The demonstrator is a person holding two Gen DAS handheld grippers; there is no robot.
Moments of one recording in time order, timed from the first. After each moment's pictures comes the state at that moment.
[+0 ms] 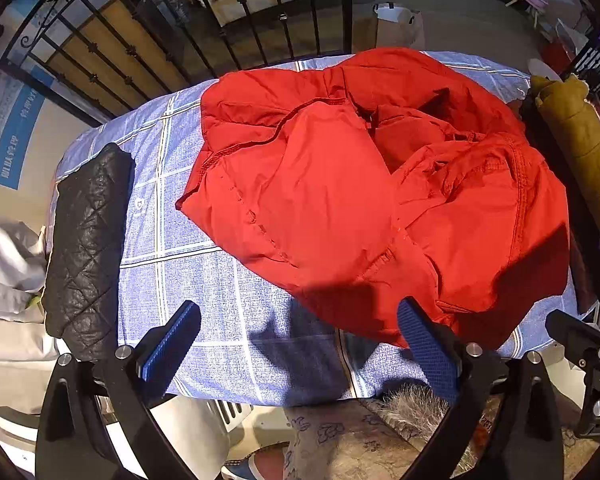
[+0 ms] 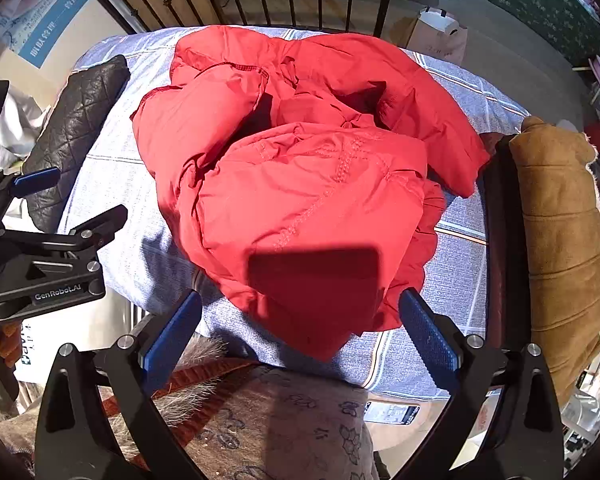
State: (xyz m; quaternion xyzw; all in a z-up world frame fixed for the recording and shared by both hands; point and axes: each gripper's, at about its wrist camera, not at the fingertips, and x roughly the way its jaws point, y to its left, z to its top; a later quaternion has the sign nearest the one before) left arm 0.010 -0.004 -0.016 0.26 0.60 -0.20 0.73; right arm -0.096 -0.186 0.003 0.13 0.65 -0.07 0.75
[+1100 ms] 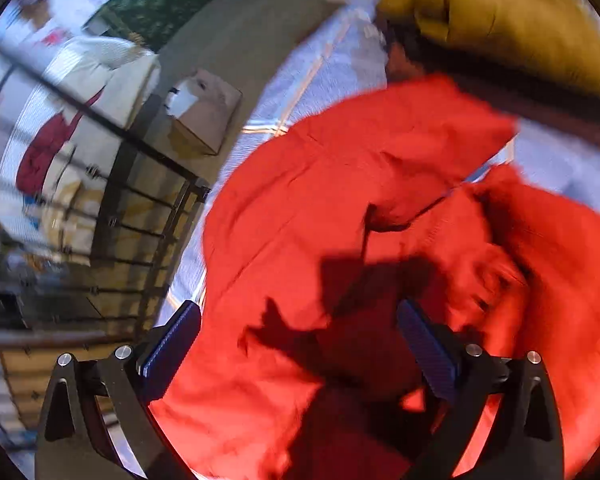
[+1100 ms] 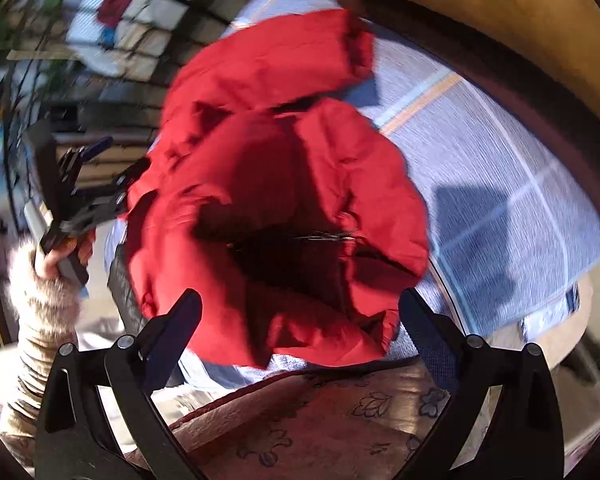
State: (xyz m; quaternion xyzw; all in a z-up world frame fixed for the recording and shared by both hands) left arm 0.096 -0.264 -0.129 0.55 0.36 -0.50 0.57; right arm -0.200 -0.335 -0.090 0.56 0.51 -0.19 0.62
